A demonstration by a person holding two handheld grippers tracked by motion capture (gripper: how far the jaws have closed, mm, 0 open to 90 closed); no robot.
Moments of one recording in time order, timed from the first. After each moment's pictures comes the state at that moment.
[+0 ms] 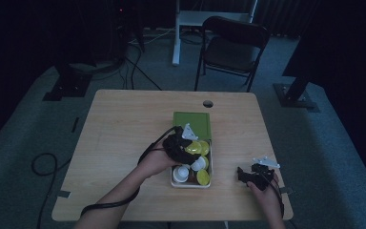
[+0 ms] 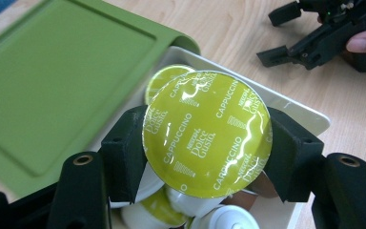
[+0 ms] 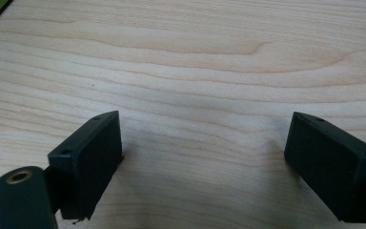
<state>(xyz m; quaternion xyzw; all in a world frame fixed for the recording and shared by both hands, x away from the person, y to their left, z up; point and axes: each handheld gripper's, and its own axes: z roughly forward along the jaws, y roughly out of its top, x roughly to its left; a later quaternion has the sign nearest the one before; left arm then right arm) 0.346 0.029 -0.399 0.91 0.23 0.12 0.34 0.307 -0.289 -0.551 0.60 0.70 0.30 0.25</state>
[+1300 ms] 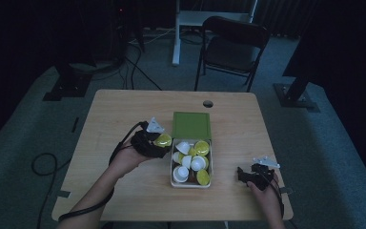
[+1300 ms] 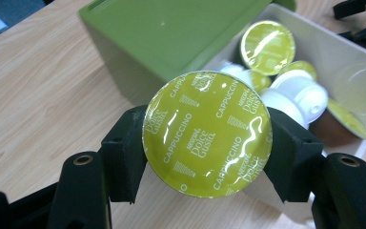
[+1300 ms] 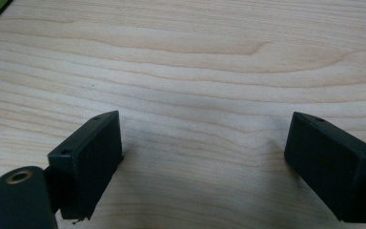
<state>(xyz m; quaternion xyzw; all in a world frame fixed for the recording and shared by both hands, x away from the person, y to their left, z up) 0.352 0.116 -0.397 0.88 0.31 0.14 0.34 0.307 -0.289 -0.551 0.60 0.70 0.30 0.25</state>
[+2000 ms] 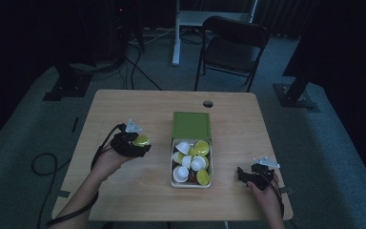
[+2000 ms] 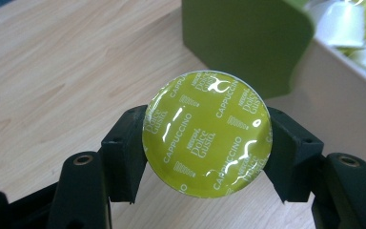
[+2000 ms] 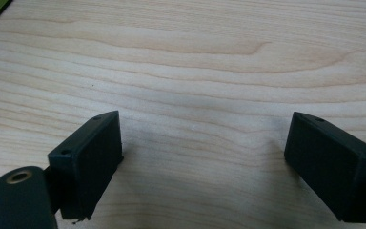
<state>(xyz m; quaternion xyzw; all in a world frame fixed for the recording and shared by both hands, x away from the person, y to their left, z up) 0.360 0.175 -0.423 0.86 0.38 0.16 0.31 0.307 -0.289 -0.551 0.60 0.70 0.30 0.25</state>
